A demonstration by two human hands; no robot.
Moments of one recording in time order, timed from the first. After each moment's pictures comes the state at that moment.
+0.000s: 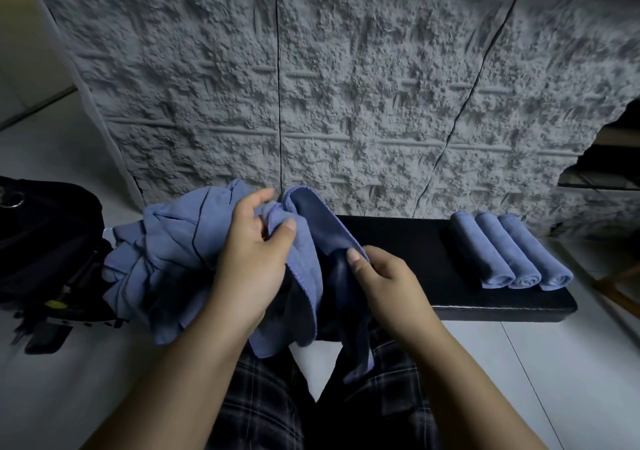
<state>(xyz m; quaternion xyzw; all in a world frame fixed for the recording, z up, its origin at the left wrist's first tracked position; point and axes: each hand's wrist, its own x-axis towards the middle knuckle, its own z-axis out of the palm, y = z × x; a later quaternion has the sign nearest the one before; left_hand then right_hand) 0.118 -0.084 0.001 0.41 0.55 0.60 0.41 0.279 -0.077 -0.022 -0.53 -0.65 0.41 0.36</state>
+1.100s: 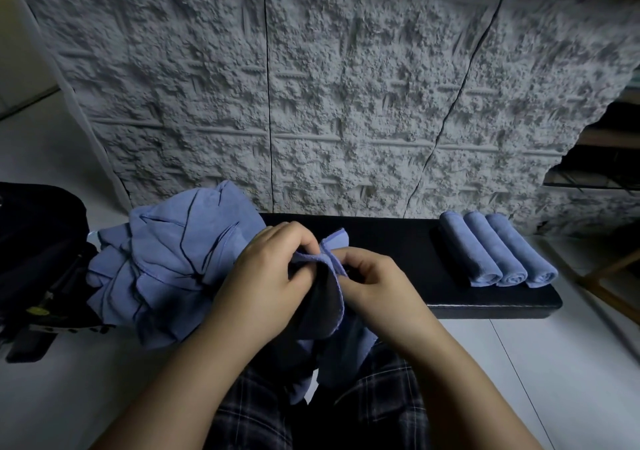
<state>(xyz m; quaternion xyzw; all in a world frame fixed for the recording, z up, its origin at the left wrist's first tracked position) 0.121 -0.098 -0.008 0.71 0.54 0.42 0.15 0.278 -0.089 -0.002 -0.44 -0.65 0.51 0.35</state>
